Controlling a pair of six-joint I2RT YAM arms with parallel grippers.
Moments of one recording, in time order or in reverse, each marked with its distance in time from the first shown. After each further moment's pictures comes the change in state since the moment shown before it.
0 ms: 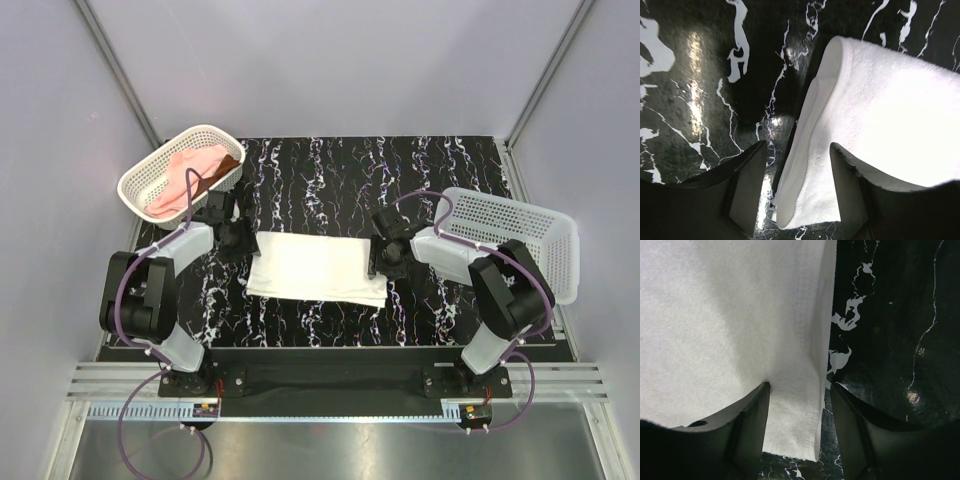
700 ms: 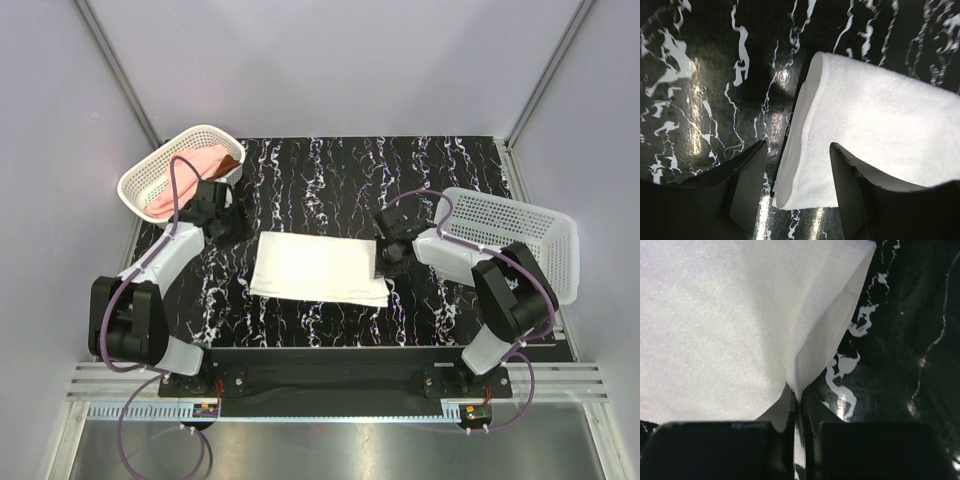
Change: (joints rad) left arm 0.000 -0.121 0.030 -0.040 -0.026 0.002; right arm -0.006 -0.021 -0.042 0.089 -0.043 -0.048
